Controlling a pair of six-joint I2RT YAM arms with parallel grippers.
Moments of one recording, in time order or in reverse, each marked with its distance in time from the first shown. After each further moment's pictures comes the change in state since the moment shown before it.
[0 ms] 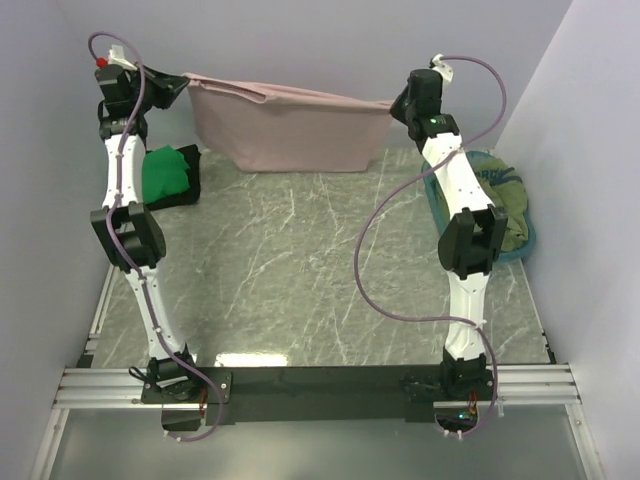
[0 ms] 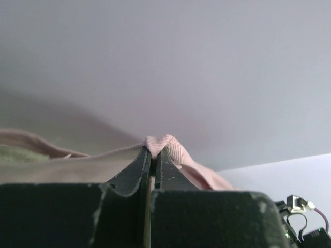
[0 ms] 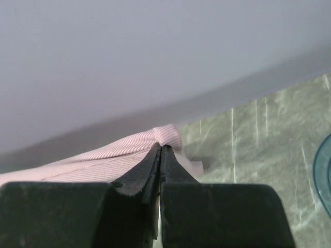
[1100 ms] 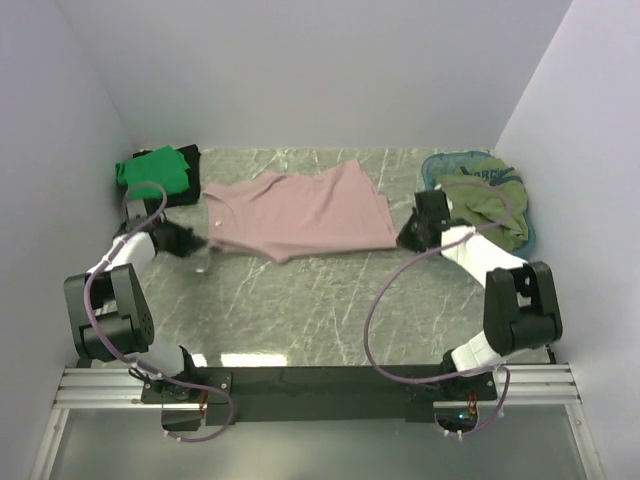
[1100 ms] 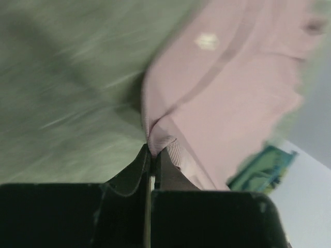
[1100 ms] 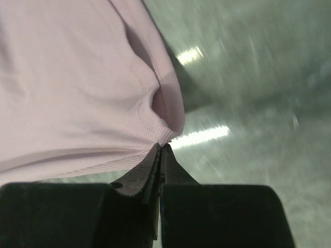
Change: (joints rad) left arm 0.045 -0.835 -1.519 -0.183 -0.172 0.003; right arm 0.002 -0.665 -1.333 0.095 -0.177 0.135
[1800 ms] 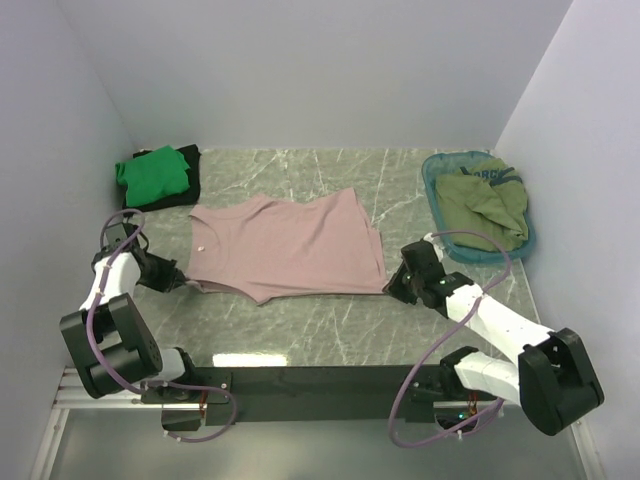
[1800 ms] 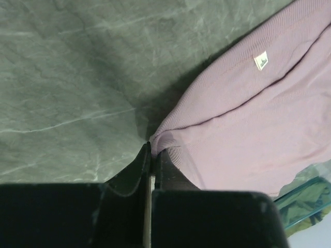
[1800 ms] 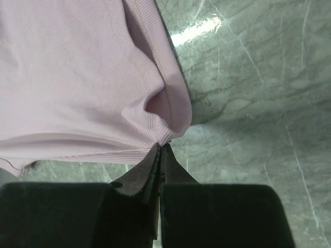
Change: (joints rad) left arm 0.170 -0.185 -0.146 -0.343 -0.144 0.166; right arm 0.255 -0.433 -0.447 0.000 0.019 0.220
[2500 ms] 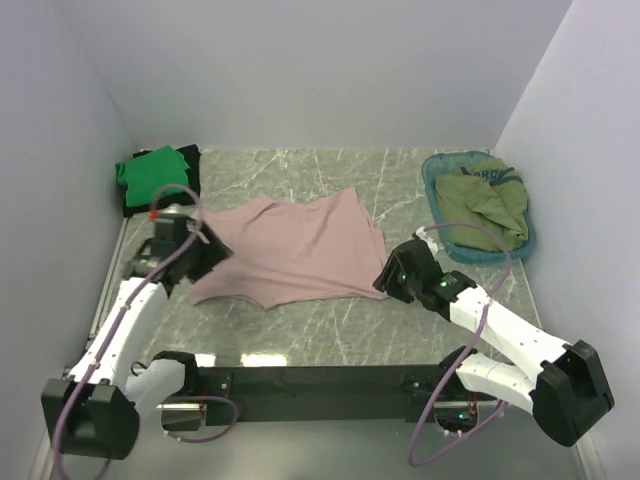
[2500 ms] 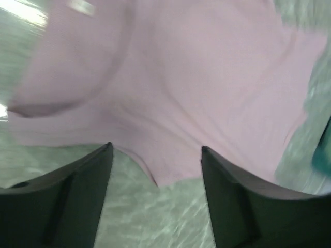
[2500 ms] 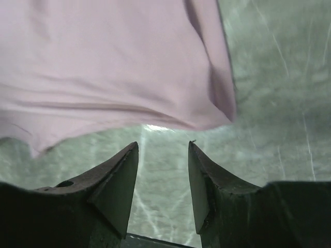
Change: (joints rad) left arm -0.428 -0.340 0.017 0.049 -0.124 0.089; right arm 0.109 -0.075 0.055 -0.111 0.052 -0.022
